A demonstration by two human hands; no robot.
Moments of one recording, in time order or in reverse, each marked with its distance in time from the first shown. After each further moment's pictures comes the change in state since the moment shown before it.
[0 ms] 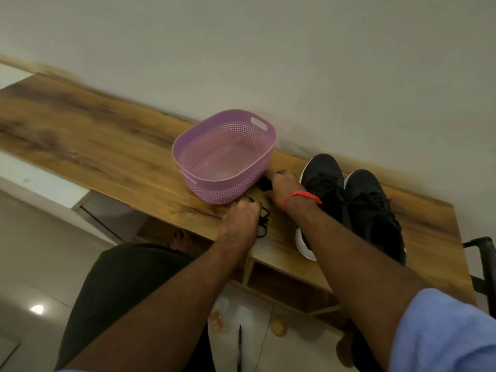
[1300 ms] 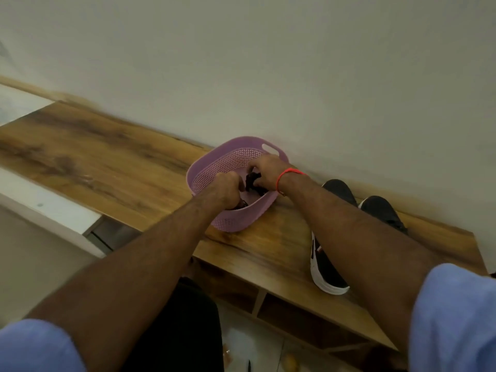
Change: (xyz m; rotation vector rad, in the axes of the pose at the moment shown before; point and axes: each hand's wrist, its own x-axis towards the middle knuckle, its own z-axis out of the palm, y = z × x) left_hand 0.079 -0.065 -0.093 -0.205 -0.063 -0.109; right_hand 0.072 -0.061 -0.064 -0.072 0.020 -0.283
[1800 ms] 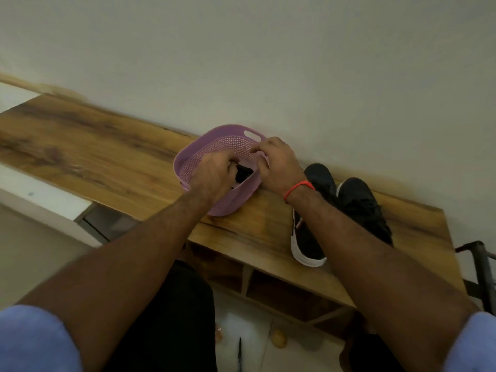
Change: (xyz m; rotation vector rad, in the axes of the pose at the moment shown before) left_hand -0.027 0.013 0.020 -0.100 0.511 0.300; right_hand -0.095 0.010 0.001 0.326 0.552 -0.061
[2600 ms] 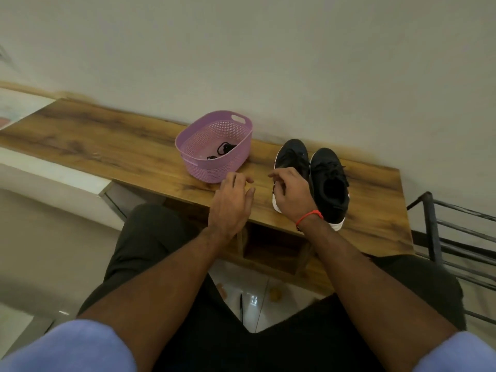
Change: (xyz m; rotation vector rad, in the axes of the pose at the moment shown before) left_hand -0.171 0.090 0.008 -0.024 0.059 0.103; right_hand -0.179 -0.024 -0.049 0.094 0.101 0.149
